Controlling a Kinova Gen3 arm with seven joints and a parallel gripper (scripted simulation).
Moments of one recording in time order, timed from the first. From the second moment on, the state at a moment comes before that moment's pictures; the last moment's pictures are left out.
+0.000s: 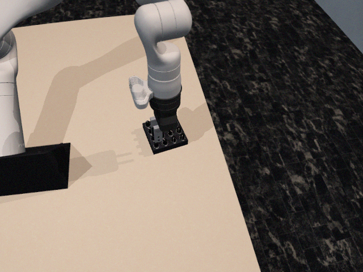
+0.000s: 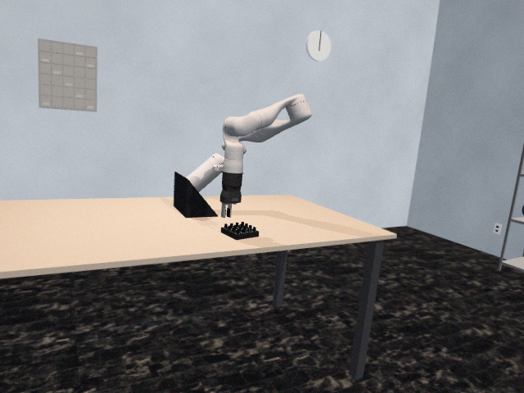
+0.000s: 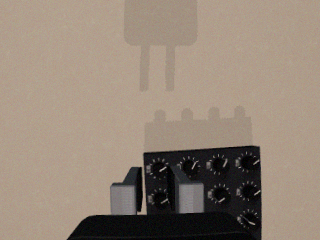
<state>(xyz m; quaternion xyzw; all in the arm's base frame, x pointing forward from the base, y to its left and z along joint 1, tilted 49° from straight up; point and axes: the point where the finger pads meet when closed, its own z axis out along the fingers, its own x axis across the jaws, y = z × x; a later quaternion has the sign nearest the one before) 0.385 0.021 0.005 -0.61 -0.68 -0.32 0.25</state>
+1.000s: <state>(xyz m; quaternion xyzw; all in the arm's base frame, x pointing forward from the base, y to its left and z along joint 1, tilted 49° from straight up) 0.389 0.018 0.008 -0.65 -0.64 -0.31 0.27</state>
